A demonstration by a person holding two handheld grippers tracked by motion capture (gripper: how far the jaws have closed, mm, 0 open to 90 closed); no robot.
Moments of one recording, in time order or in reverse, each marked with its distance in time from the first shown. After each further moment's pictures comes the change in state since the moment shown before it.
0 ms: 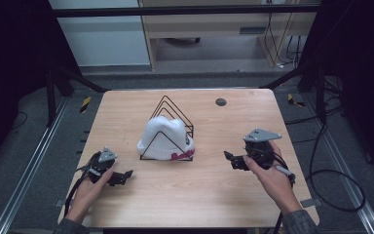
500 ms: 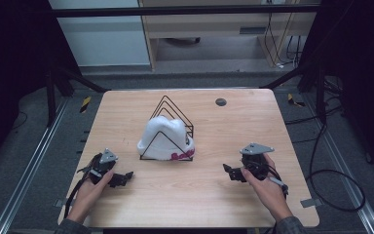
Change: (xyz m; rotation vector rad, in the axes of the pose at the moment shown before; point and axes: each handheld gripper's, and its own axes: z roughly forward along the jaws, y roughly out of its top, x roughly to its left) left arm 0.000 -0.006 0.007 0.011 -0.001 -0.006; right arm 0.001 -0.055 0.034 0.076 0.010 0.055
